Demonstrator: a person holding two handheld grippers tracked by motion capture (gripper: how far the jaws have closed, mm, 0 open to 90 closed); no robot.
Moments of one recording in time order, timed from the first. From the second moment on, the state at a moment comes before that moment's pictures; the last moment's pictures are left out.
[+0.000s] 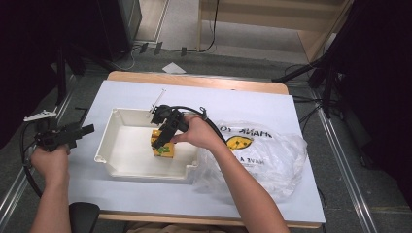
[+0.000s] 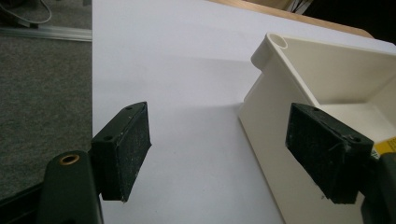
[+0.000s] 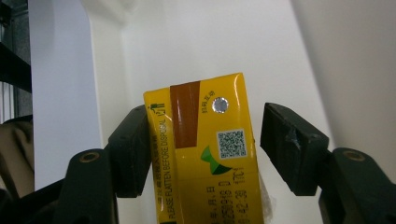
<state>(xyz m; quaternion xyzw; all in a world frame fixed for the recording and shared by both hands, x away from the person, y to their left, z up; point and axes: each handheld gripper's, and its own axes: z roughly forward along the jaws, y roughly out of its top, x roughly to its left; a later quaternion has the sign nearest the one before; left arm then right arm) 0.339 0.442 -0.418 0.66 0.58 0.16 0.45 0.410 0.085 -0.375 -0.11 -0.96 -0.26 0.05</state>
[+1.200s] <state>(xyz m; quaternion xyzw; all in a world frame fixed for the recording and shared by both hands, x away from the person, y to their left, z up) 0.341 0.439 -0.420 0.67 0.58 0.15 0.44 0.396 0.046 -0.348 -0.15 -0.94 -0.31 0.01</state>
